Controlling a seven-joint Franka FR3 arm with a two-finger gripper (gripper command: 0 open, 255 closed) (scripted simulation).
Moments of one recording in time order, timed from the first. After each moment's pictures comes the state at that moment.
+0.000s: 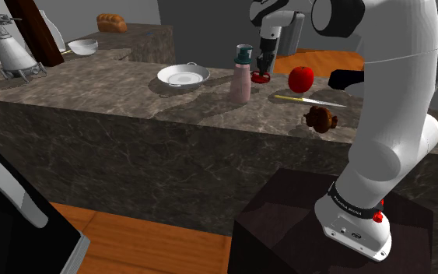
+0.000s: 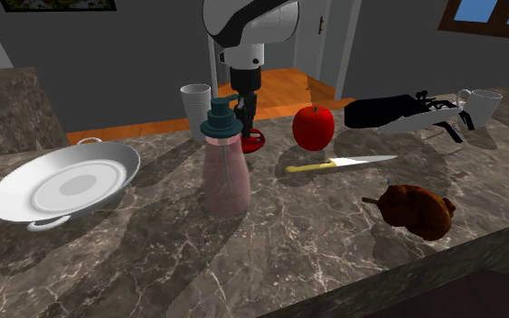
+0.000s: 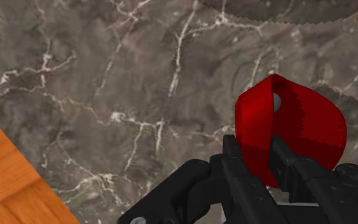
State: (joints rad) arm -0.26 0.47 -0.39 -1.51 0.23 1.87 -0.71
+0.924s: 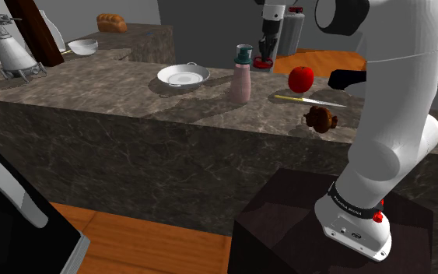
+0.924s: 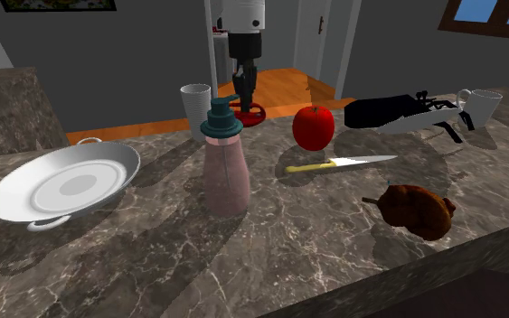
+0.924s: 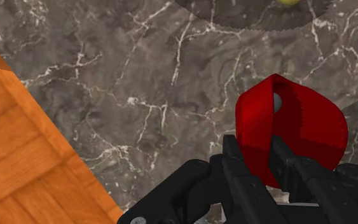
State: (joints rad) arm -0.27 0.44 -0.40 -1.36 0.21 1.70 -0.69
